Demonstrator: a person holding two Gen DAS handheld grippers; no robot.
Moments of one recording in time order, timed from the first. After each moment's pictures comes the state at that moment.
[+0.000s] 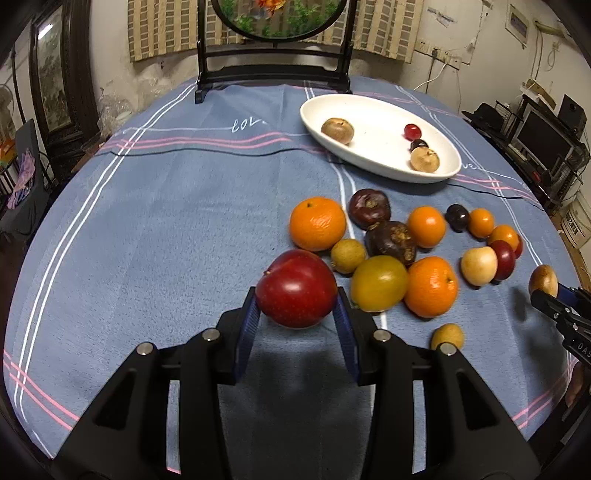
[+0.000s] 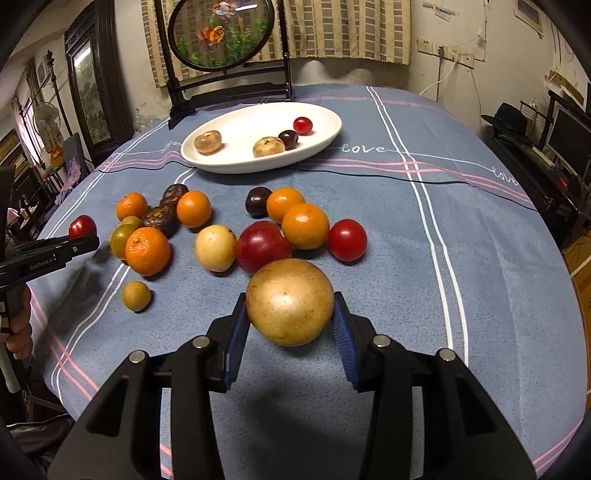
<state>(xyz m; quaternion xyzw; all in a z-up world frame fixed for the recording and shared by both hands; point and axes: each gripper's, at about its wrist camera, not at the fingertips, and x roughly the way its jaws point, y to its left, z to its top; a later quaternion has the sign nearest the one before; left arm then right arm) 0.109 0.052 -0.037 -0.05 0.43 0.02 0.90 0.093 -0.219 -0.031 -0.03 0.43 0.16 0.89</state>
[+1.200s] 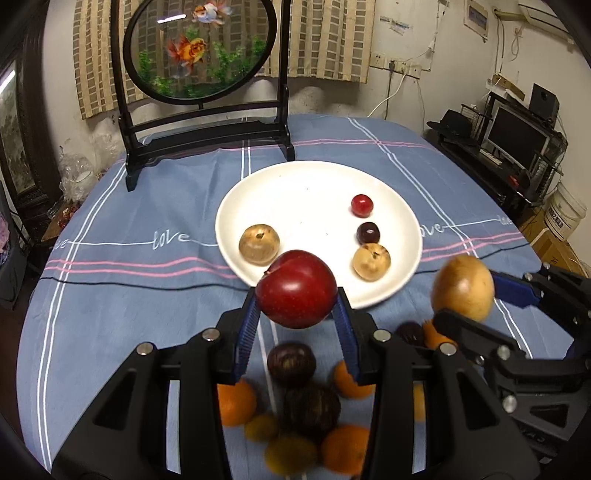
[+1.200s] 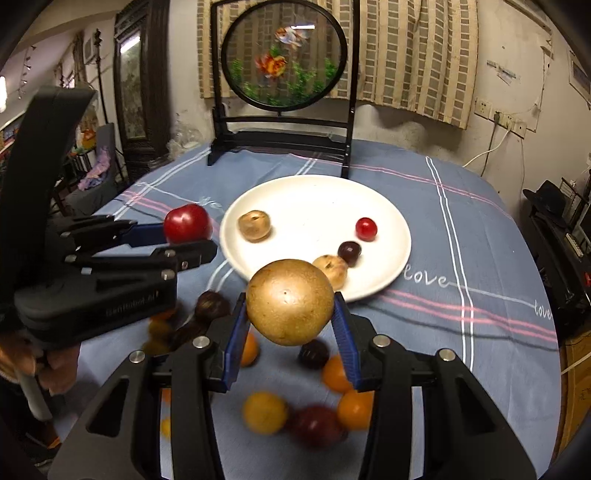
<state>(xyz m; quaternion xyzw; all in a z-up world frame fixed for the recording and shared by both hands) 0.236 -0.011 0.015 0.00 0.39 -0.04 0.92 0.208 -0.134 0.022 -0.09 0.38 0.22 0.89</state>
